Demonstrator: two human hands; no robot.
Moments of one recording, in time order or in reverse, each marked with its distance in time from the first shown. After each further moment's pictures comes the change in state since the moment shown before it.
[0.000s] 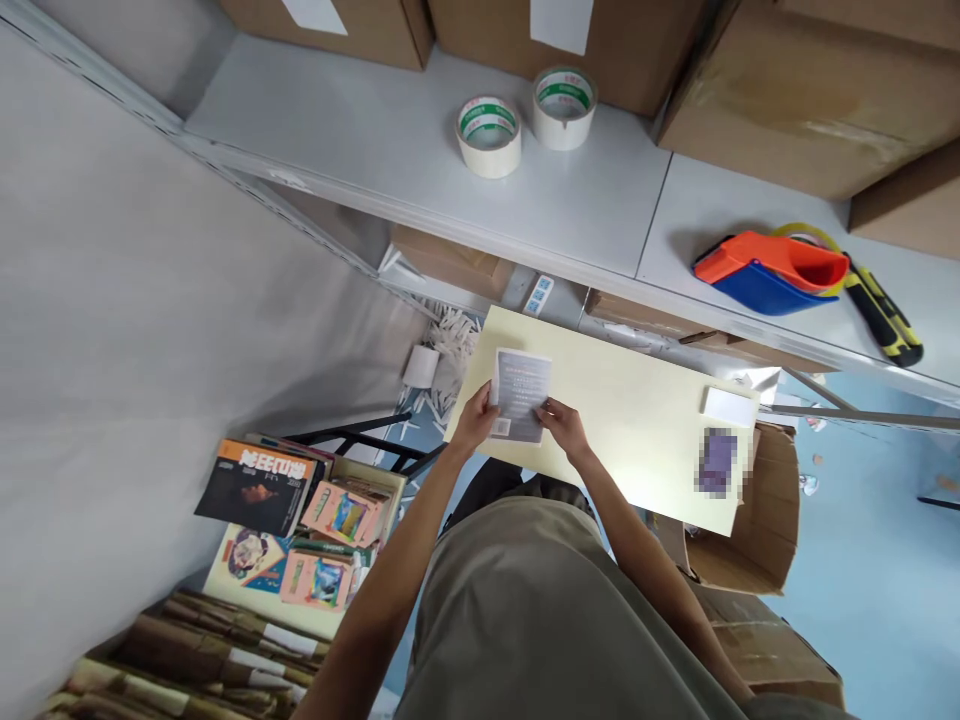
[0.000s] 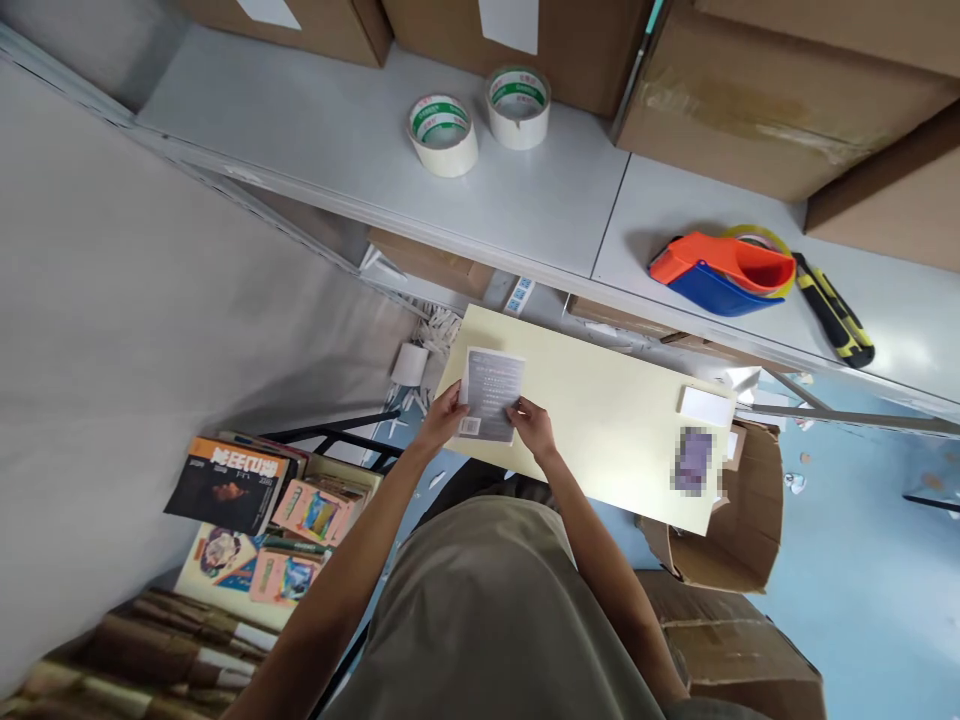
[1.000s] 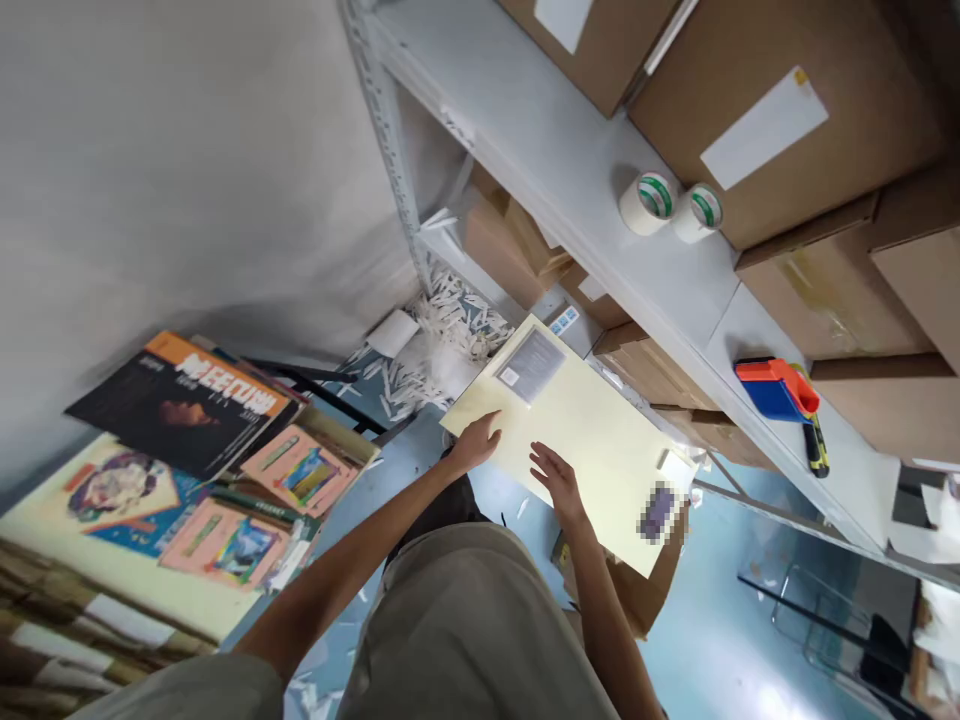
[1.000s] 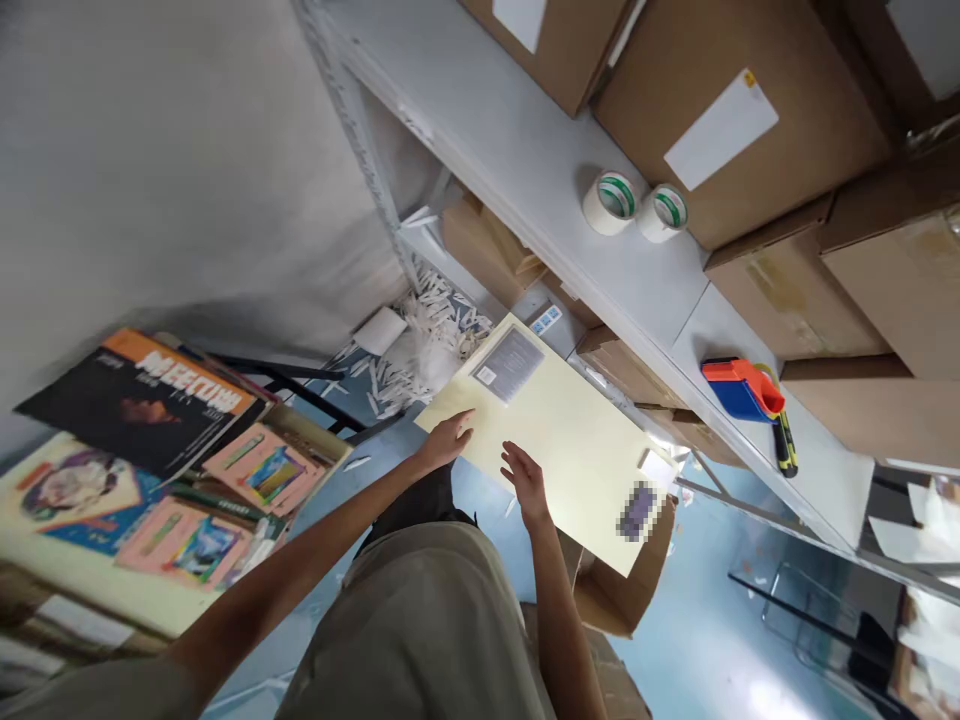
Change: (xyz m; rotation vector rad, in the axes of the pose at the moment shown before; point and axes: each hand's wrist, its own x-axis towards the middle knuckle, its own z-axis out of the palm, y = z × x) left_hand -0.040 -0.084 -0.003 0.102 0.057 0.015; right_hand -0.092 -0.015 0.042 -0.089 0.023 0.143
